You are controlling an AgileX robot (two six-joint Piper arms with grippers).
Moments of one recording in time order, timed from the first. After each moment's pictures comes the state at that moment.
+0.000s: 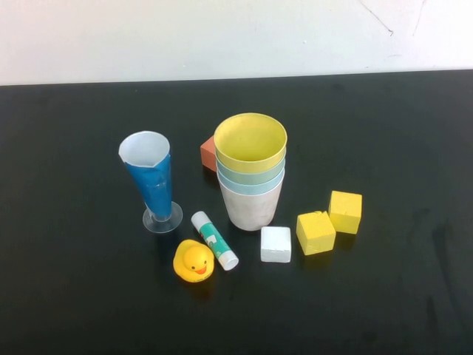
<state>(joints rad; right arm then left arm) -0.05 -0.01 0.03 -0.13 0.40 -0.18 0.00 -0.01 0.02 0.04 0.32 0.01</state>
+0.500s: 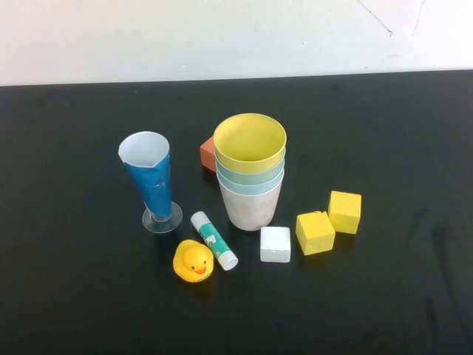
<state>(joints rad) -0.05 -0.01 0.03 -0.13 0.40 -0.18 0.08 -0.01 0.02 -0.03 0.35 0.11</state>
